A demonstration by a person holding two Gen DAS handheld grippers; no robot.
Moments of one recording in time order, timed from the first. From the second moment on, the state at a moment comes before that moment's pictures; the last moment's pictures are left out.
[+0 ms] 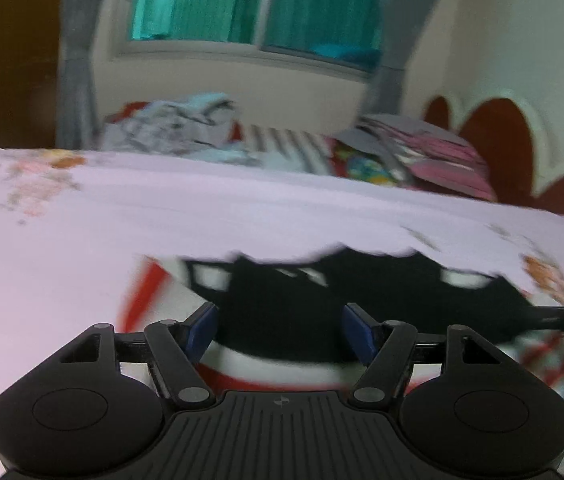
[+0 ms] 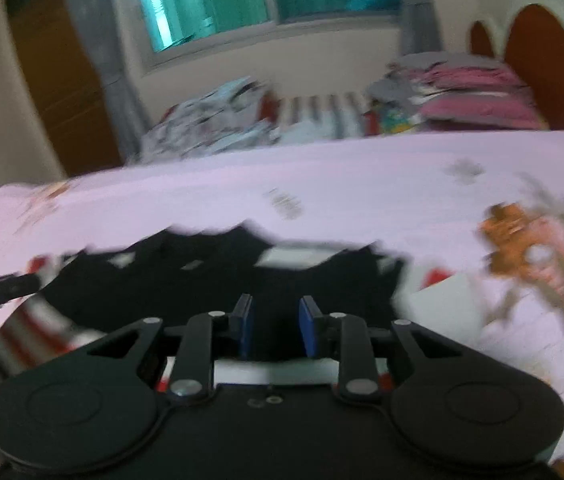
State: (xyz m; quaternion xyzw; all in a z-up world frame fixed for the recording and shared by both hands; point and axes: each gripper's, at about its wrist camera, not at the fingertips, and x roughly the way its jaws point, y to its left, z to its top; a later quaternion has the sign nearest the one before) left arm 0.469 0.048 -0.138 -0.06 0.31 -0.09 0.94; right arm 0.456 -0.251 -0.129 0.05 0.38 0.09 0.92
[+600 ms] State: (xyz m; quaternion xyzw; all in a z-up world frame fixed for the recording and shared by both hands) left arm 0.415 0.049 -0.165 -0.01 0.36 -0.07 0.93; right arm 0.385 -0.267 -0.149 -0.03 0.39 0.01 0.92
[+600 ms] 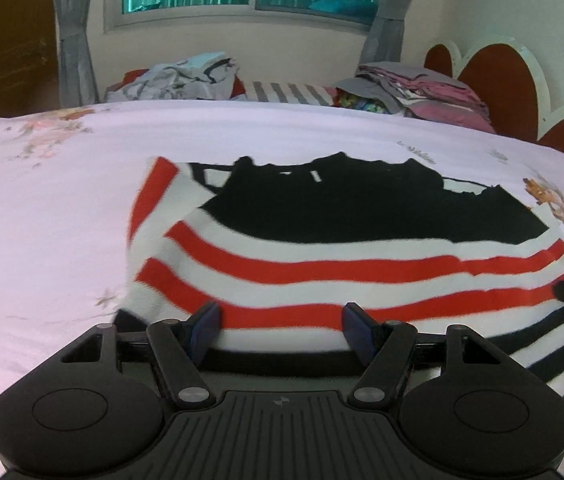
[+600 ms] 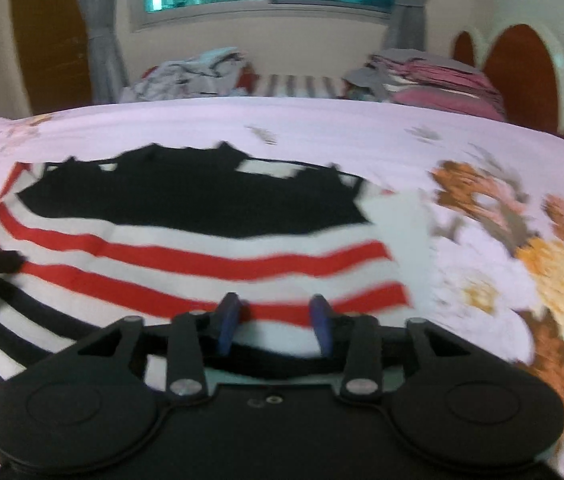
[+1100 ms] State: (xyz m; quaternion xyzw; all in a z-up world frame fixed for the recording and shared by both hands) left arm 0.383 0.061 -0.168 0.01 0.37 -0.07 0.93; right arm 0.355 -0.258 -0.157 -0.05 0.40 -0.02 0.91
